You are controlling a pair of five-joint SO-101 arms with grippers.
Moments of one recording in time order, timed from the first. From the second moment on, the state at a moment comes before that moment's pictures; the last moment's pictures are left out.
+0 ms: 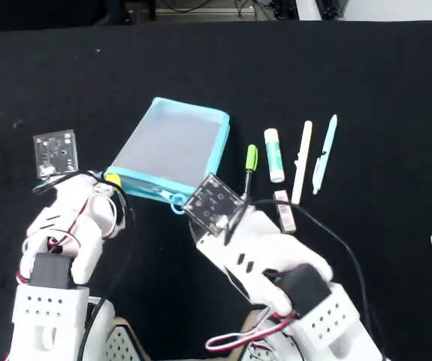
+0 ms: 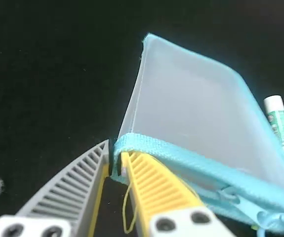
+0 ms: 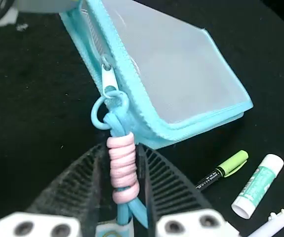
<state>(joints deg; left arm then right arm) -1.1 -75.1 65.8 51.3 13.4 -34.9 -76.4 65.0 61.3 17.7</state>
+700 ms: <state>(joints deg) -1.5 -75.1 35.6 67.8 5.7 -28.6 -47.0 13.1 85.6 21.3</state>
